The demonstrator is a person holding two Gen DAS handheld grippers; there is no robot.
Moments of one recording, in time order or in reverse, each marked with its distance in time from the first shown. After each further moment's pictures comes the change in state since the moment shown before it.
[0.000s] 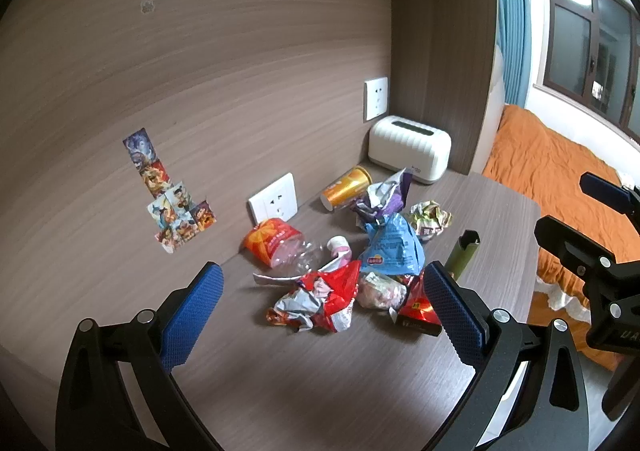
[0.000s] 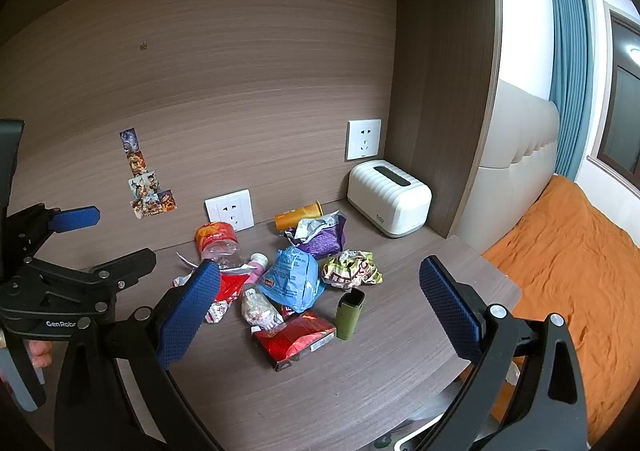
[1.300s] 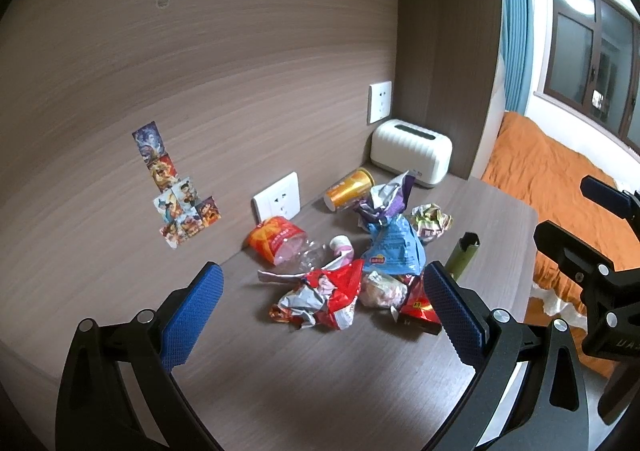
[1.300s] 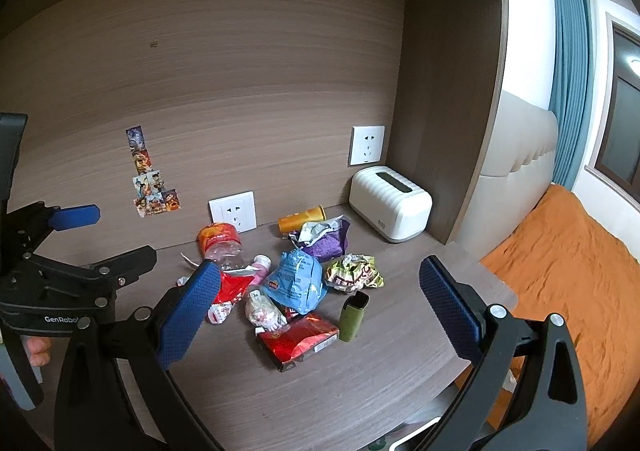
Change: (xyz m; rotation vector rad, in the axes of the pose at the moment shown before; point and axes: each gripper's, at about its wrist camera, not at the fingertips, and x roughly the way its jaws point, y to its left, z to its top) left arm -0.009 0.008 -0.002 -0.023 -0.013 -0.007; right arm -0.006 0.010 0.001 -0.020 -0.013 -0.007
